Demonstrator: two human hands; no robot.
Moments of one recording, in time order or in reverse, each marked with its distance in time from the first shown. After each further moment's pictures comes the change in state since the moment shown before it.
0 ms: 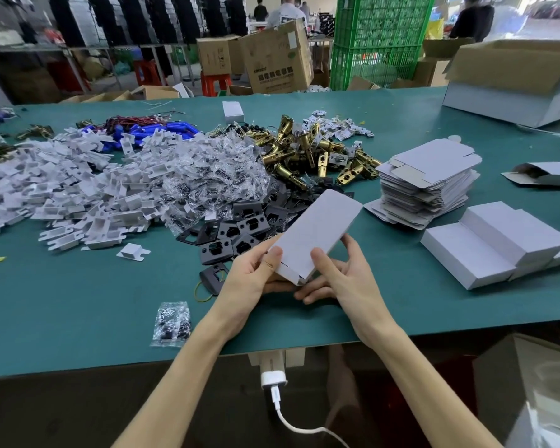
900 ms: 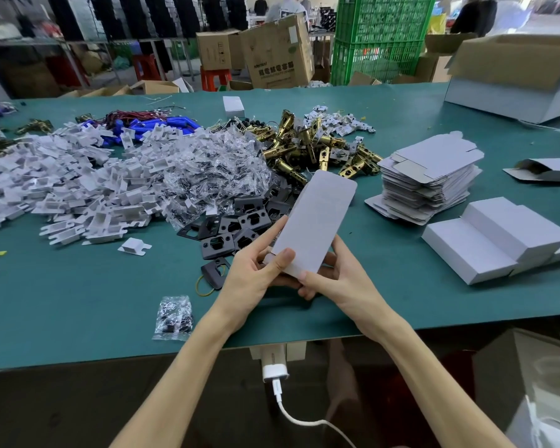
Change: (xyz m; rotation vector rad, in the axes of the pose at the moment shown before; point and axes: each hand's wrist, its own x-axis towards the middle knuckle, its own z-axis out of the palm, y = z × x) left_hand -0.002 0.003 0.002 -0.036 -0.029 0.056; right_hand -0.001 0.000 -0.004 -0.145 -0.163 -0.065
